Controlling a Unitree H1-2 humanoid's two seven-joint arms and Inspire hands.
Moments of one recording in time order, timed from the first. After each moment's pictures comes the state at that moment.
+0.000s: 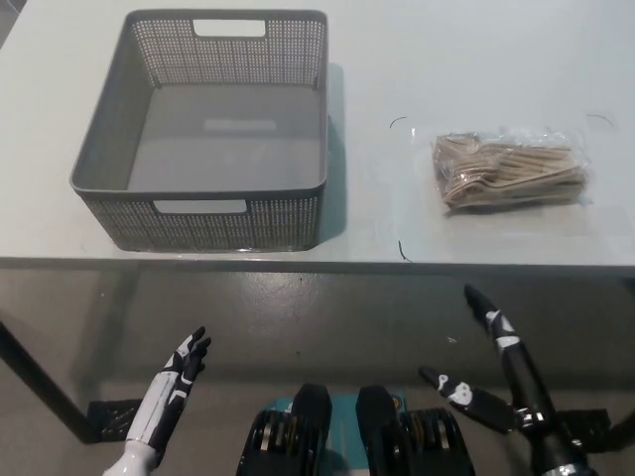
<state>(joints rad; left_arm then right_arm) -0.09 0.17 -0.07 0.43 0.12 -0.41 -0.02 -0.03 -0.11 0.11 0.12 -0.20 -0.37 -0.02</state>
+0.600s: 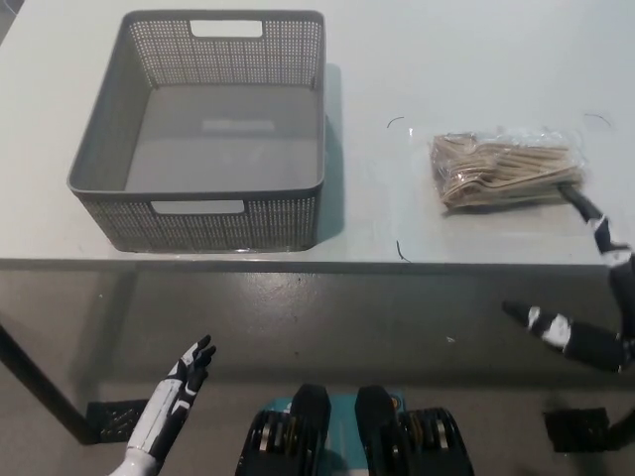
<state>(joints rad) -0.07 0.20 -0.11 0.44 0.12 -0.43 -0.02 -0.14 -0.35 0.03 -0.28 -0.25 -0.17 0.07</state>
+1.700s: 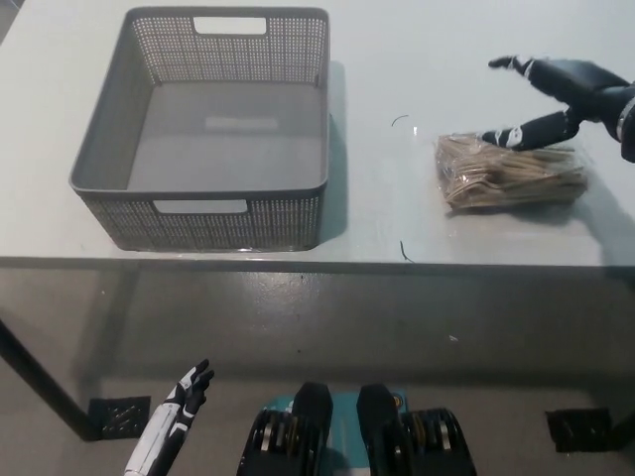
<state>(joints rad) -0.03 0.20 -0.12 0.45 0.10 -0.43 -0.02 -0.98 -0.58 0.49 0.46 -0.51 0.15 0.53</state>
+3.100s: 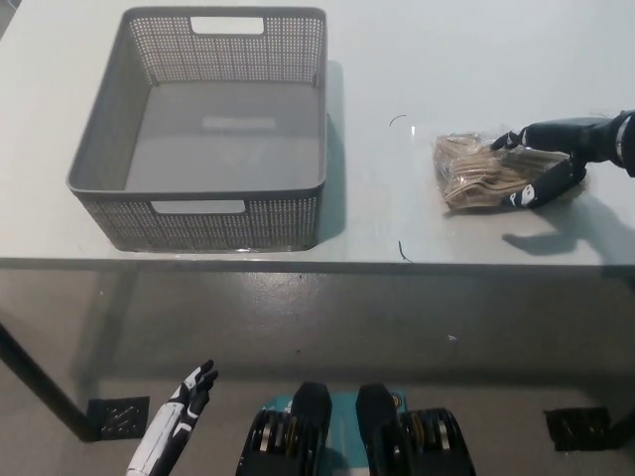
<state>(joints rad) -0.04 0.22 -0.14 0.46 0.11 -0.43 -0.02 -0.99 -0.61 0.55 0.43 -0.56 0.17 0.84</state>
